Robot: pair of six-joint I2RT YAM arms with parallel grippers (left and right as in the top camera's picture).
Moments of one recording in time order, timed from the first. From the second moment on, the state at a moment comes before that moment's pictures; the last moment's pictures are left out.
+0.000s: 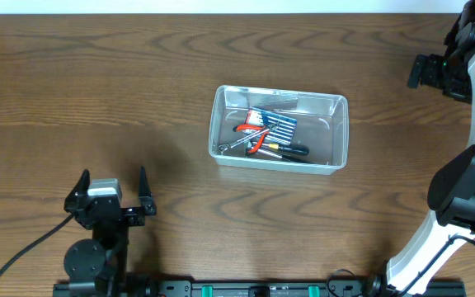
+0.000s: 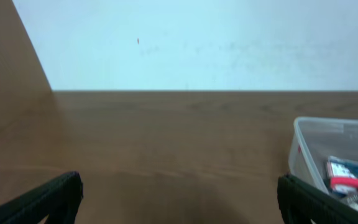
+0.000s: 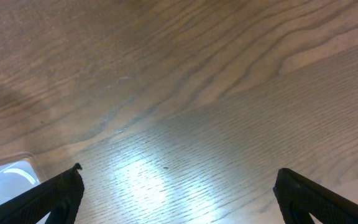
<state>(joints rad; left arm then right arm) 0.02 0.05 0.33 -0.39 -0.04 0.04 -0.27 2.07 2.01 -1.27 0.08 0.11</state>
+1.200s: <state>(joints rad) 0.06 0.01 0.08 -0.25 -0.04 0.04 -0.27 2.07 2.01 -1.27 0.08 0.11</state>
